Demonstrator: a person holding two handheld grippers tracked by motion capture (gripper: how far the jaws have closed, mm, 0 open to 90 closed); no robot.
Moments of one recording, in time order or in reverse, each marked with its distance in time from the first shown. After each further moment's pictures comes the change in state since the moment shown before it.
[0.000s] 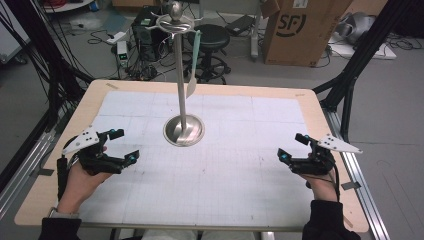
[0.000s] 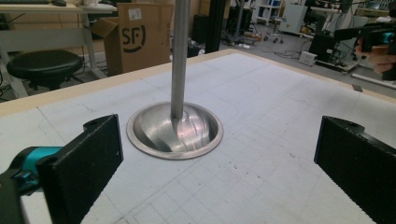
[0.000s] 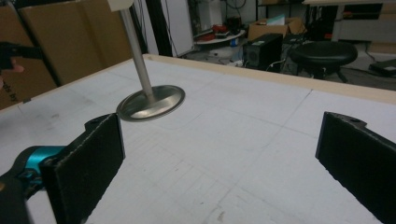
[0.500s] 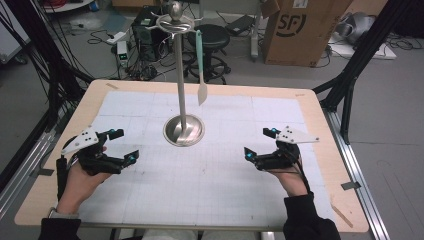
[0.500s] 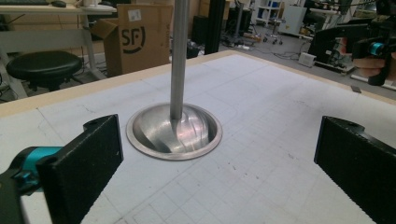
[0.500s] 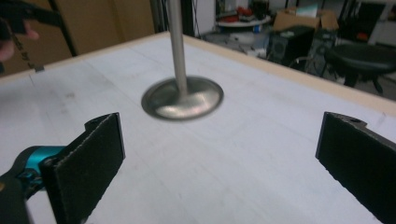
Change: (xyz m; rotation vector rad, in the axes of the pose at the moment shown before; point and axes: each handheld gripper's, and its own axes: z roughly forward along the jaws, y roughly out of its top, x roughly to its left) left arm 0.000 0.000 0.000 -0.004 -0.005 0.001; right arm 0.053 0.013 0.068 0.105 0.068 -0.144
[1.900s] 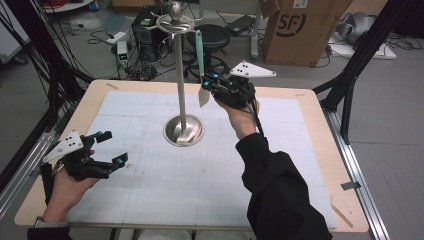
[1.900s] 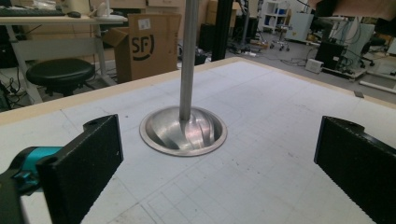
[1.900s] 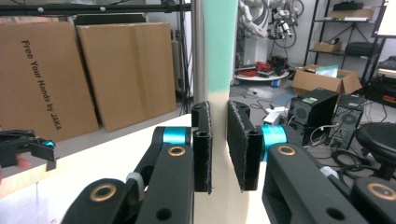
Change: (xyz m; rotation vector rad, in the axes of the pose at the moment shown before) left arm -0.002 0.002 -0.031 -0.034 0.038 0.002; right arm 0.030 0.156 0.109 -0.189 0.085 -0.040
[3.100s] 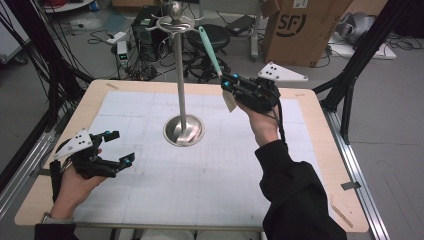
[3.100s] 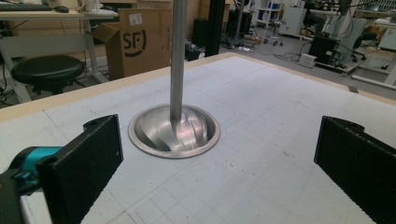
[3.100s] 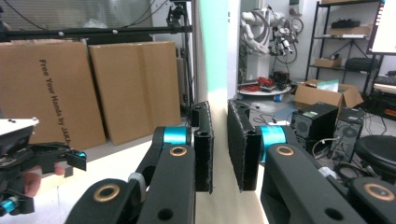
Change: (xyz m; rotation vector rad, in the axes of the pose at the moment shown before) left arm -0.003 -0.001 0.017 0.019 -0.033 0.008; right arm -0.006 0.011 -0.054 -0.069 0.024 0.020
